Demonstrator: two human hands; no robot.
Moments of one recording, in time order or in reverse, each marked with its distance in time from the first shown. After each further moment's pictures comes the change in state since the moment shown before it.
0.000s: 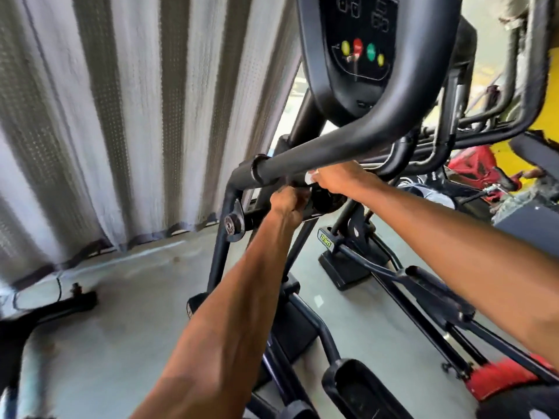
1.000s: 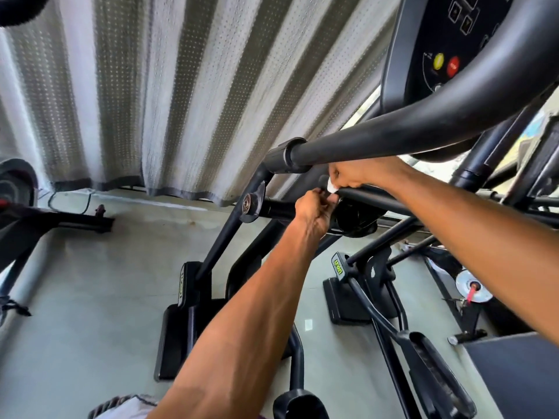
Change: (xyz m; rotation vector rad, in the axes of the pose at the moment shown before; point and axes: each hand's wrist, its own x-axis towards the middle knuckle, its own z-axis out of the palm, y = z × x) left_hand 0.009 -0.031 0.010 -0.659 0.124 0.062; right_hand 0.063 -0.003 0.000 -0.207 -0.229 -0.343
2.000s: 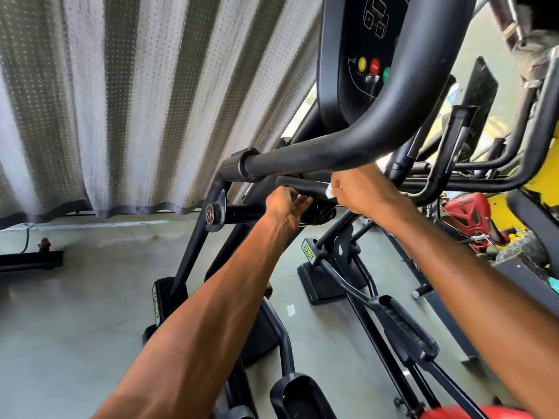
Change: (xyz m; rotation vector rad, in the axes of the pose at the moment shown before) left_hand -0.046 0.008 0.031 0.321 0.011 -0.082; right_hand -0.107 0.021 0.009 0.127 0.316 0.265
